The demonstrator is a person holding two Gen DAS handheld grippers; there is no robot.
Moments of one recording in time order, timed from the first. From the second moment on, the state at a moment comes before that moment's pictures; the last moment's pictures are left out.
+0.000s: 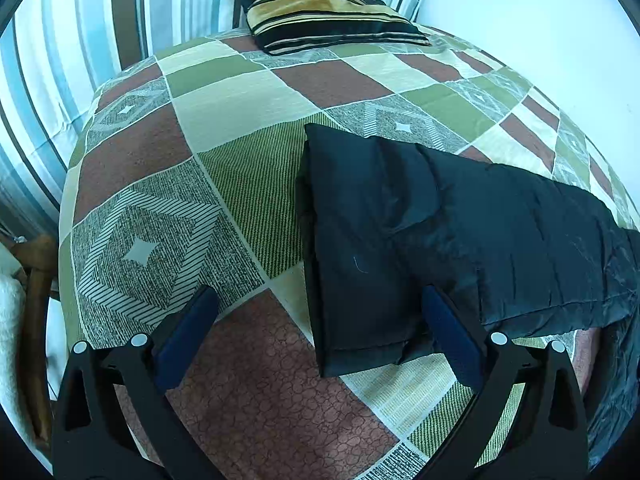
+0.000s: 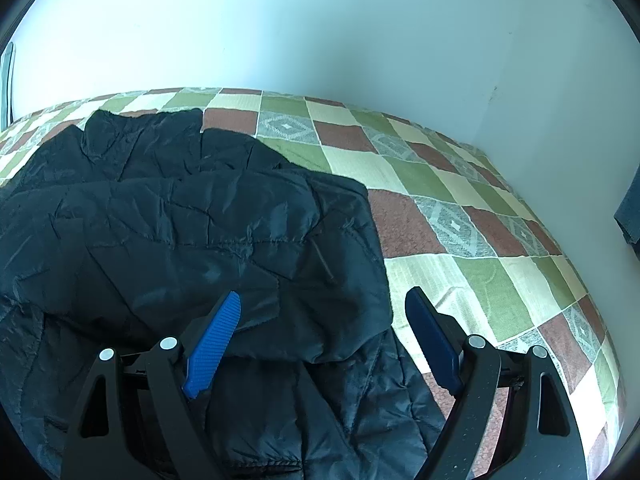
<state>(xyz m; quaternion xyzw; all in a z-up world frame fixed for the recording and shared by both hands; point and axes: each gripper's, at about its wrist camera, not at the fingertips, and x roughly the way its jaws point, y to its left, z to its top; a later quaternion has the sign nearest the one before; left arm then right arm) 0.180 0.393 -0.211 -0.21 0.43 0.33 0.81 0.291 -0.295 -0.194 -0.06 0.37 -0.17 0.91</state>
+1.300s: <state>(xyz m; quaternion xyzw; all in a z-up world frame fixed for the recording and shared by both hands) 0.267 0.190 -0.052 -0.11 0.30 0.07 0.95 0.294 -0.314 -0.217 0.00 0.40 -0.15 0.90</state>
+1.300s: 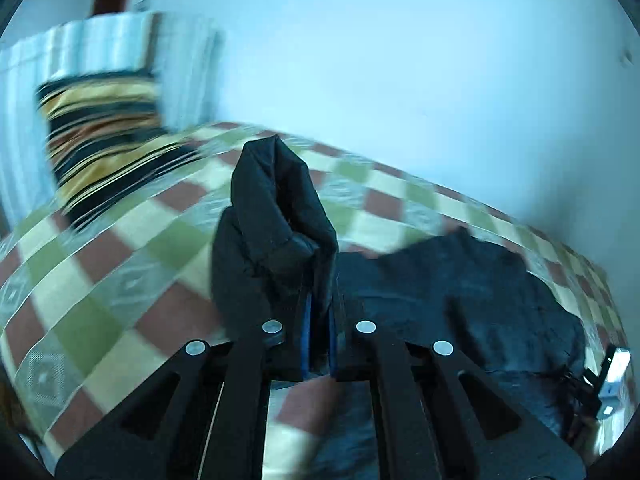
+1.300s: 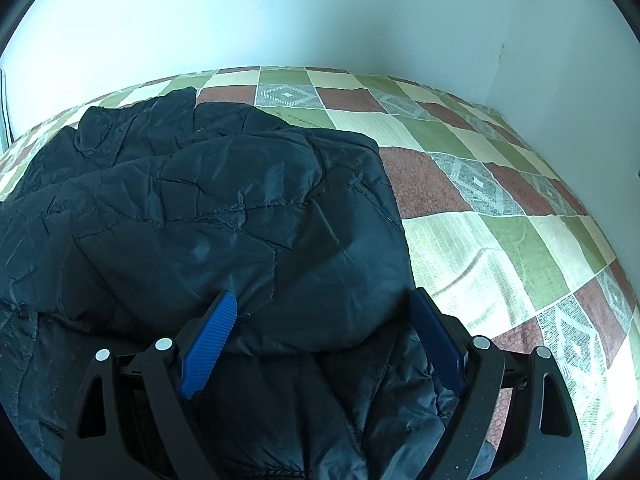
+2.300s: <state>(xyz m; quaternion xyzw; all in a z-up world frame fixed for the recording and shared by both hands) 0.359 -0.179 -0.168 0.06 0.42 -0.19 0.89 0.292 -0.328 -0.217 0.05 0.41 -0.14 0.90</state>
